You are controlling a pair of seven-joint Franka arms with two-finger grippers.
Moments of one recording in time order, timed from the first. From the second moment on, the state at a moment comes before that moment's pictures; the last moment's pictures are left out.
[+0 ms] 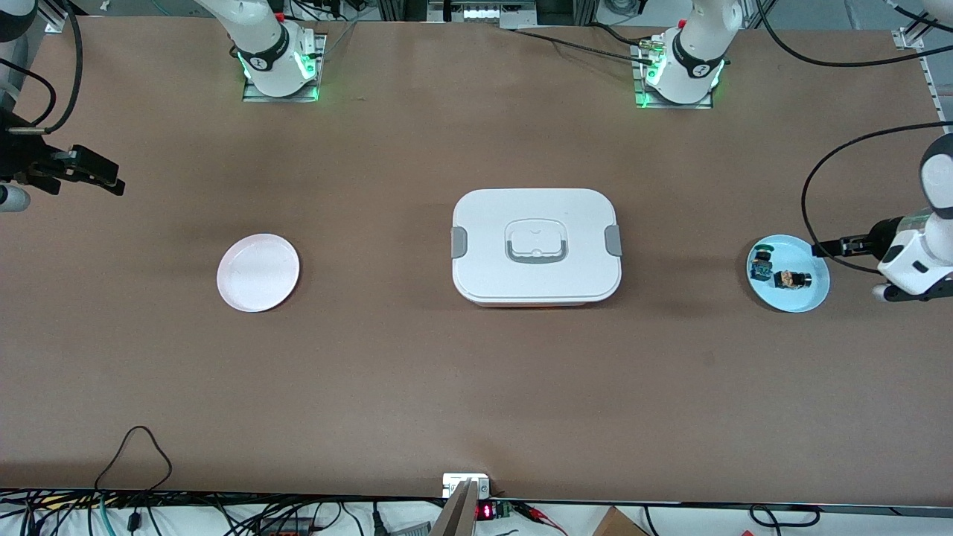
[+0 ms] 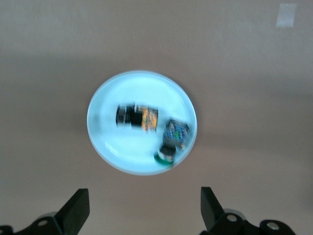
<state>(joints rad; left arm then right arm) 0.24 0.34 0.03 -1.82 0.05 1.95 0.15 0.08 0.03 -0.12 -1.61 -0.01 1.60 -0.04</state>
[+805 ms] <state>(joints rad) 0.30 0.49 0.03 -2.05 0.05 2.55 0.29 0.08 0.03 -0.12 -1.62 -0.01 1.60 -0.04</state>
